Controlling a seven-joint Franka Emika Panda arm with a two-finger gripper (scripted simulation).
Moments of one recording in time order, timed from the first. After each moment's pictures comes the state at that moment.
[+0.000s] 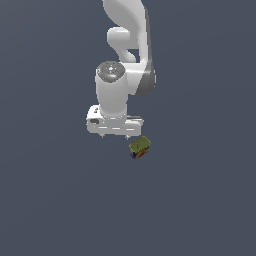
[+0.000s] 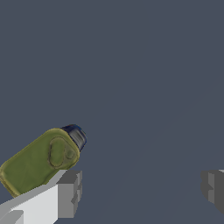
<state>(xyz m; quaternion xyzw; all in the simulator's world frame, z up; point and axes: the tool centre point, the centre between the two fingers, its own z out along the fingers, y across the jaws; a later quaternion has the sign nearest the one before) -0.004 -0.053 0.162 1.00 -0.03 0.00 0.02</state>
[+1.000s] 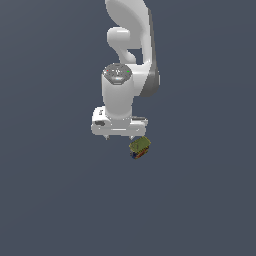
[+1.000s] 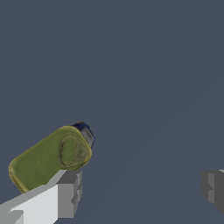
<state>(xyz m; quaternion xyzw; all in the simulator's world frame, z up) -0.003 -0.037 0.158 1.00 -0.01 -0.01 0.02</state>
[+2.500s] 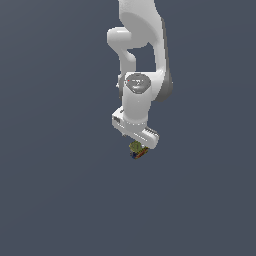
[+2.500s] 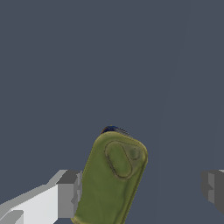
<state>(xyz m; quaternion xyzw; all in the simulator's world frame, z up) -0.011 0.024 0.126 0.95 -0.31 0.00 0.01</state>
